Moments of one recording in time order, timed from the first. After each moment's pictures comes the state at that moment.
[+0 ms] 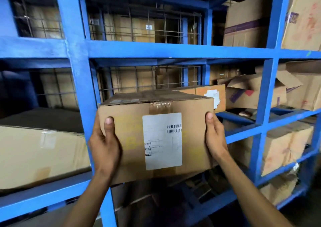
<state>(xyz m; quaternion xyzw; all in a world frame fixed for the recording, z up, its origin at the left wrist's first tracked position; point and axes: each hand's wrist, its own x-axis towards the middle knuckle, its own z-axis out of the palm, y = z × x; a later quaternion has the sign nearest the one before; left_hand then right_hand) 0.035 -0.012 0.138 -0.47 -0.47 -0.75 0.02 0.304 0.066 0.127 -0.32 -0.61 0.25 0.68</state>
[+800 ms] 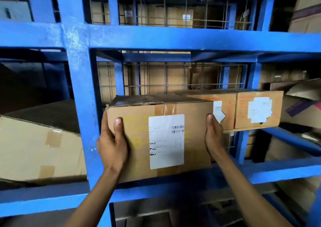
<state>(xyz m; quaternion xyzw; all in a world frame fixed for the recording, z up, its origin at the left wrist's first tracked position) 0.021 0.109 0.125 -0.38 -0.58 -0.71 0.12 0.244 0.257 0.122 -0.27 -0.64 0.32 0.64</state>
